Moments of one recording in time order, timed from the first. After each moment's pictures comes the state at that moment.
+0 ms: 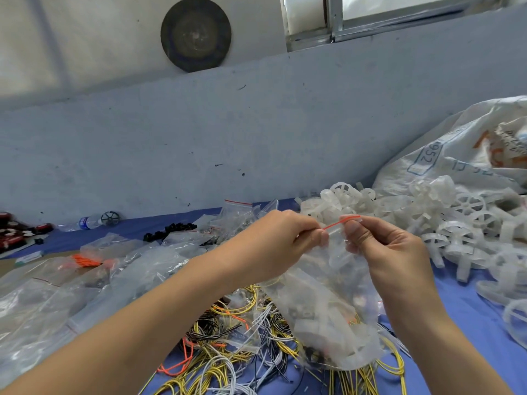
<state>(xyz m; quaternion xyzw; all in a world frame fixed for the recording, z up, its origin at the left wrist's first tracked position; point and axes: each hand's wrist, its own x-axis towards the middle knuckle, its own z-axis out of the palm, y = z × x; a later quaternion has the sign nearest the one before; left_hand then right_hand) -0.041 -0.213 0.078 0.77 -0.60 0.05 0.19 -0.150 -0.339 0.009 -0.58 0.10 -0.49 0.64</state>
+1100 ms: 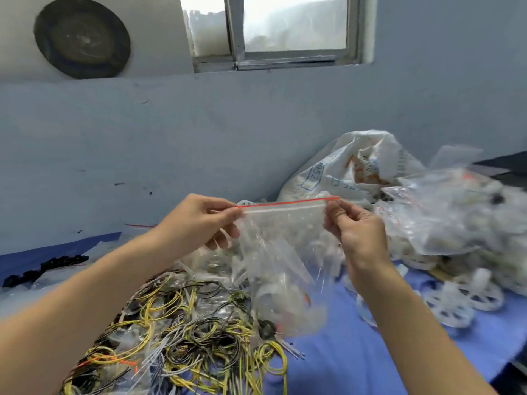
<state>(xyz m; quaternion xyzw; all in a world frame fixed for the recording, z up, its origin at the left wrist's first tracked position) -0.049 -0.294 0.101 0.71 -0.50 -0.15 0.48 -0.224 -0.453 0.041 -0.49 0.22 -0.57 0.63</state>
